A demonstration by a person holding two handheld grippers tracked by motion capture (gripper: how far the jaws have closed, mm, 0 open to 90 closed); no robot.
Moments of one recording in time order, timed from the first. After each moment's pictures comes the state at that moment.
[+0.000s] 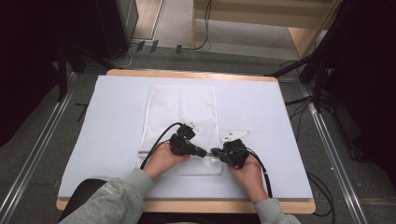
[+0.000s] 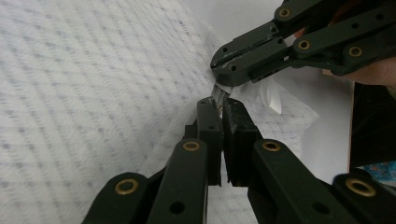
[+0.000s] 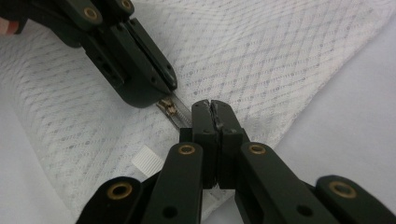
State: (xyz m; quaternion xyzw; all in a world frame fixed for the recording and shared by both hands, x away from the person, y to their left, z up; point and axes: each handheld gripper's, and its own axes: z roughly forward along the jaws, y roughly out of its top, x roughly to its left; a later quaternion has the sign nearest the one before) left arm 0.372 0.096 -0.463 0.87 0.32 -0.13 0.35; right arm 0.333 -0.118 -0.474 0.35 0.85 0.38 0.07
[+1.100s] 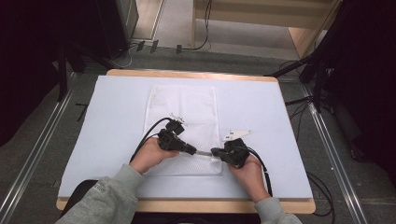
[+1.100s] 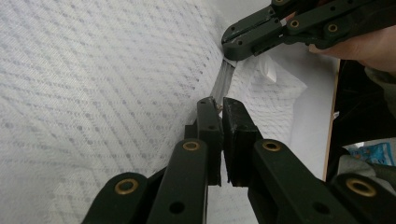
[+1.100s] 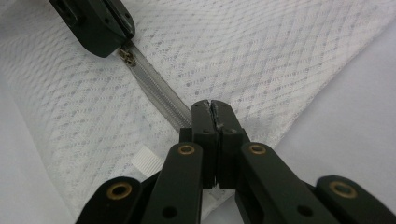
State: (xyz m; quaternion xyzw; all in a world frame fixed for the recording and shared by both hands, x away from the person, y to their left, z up) left arm 0.380 0.130 -0.447 0.87 0.33 -0.16 0.34; right arm 0.336 -0.122 -0.475 0.35 0.85 0.39 0.05
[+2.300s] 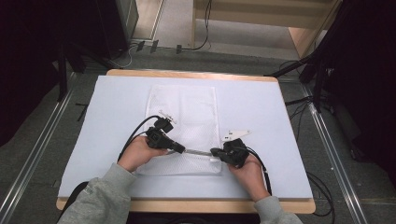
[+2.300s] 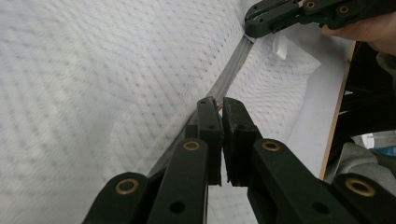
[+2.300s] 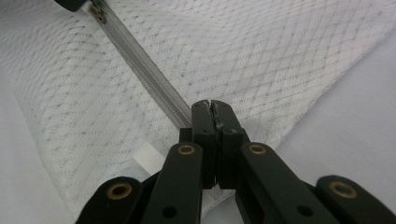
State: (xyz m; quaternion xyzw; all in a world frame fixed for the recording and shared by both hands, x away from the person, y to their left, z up) left arm 0.376 0.163 -0.432 0.87 0.36 -0.15 0.31; right arm 0.336 -0.120 -0.474 0.34 0.86 0.38 0.06
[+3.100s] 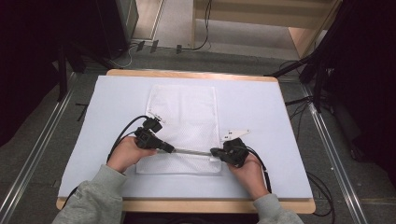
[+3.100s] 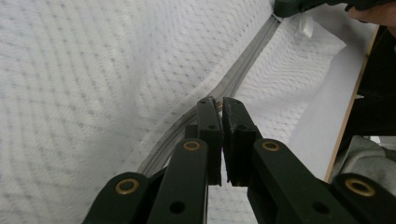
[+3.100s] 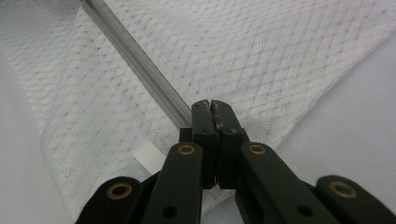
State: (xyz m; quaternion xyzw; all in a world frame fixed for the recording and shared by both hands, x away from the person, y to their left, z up) left arm 0.374 0.193 -0.431 0.86 0.39 -0.14 0.29; right arm 0.338 -0.120 -0.474 0.34 0.86 0.38 0.05
